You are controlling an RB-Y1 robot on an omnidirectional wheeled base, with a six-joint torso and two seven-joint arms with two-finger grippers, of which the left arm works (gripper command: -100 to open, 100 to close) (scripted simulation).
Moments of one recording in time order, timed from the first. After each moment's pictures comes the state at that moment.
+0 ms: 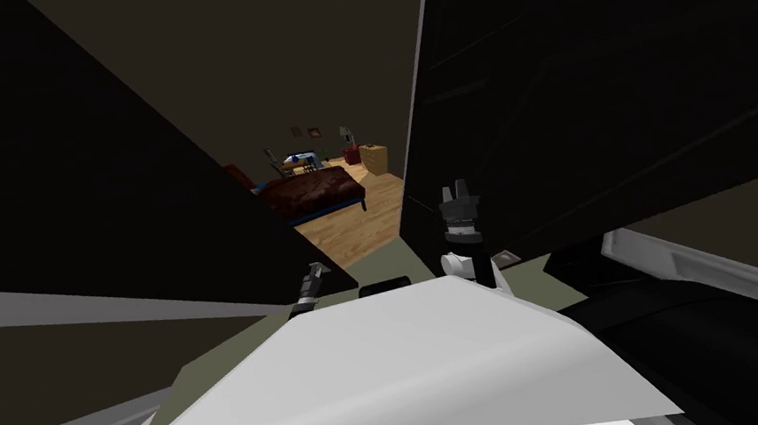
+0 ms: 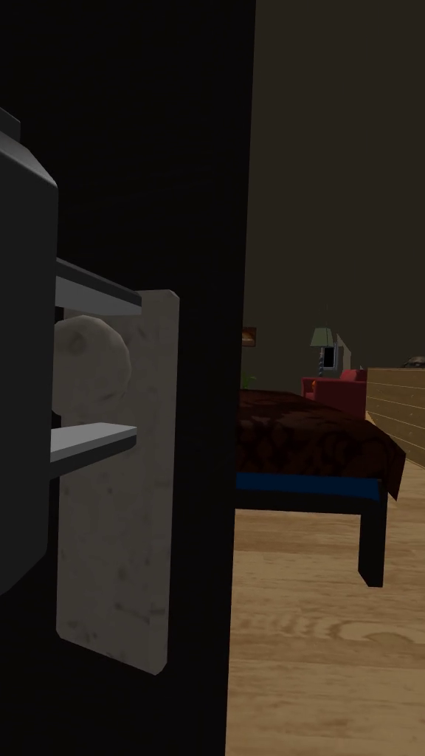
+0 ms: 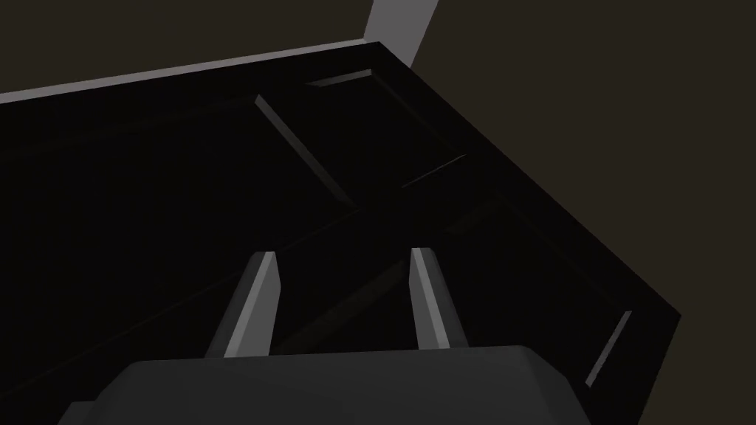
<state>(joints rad) 0.19 0.40 -0.09 -0.78 0.05 -1.01 0.36</state>
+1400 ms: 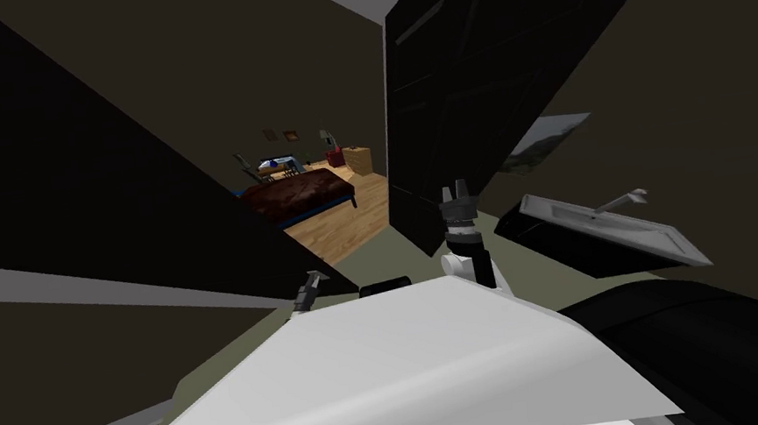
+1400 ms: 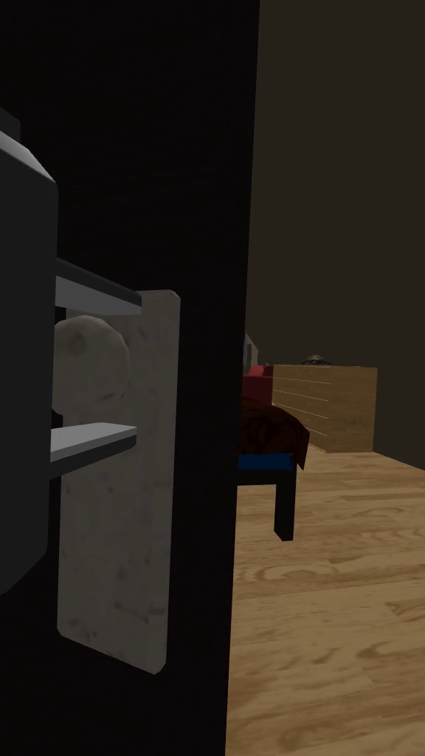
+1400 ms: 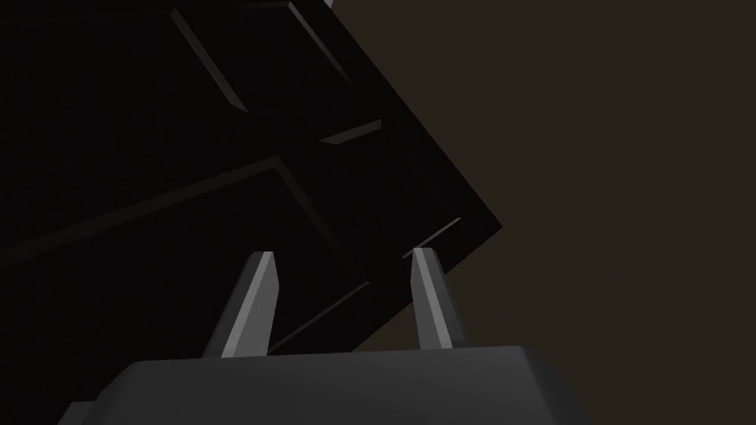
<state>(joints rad) 0.25 0.46 -0.13 -0.73 0.02 -1.15 0.42</state>
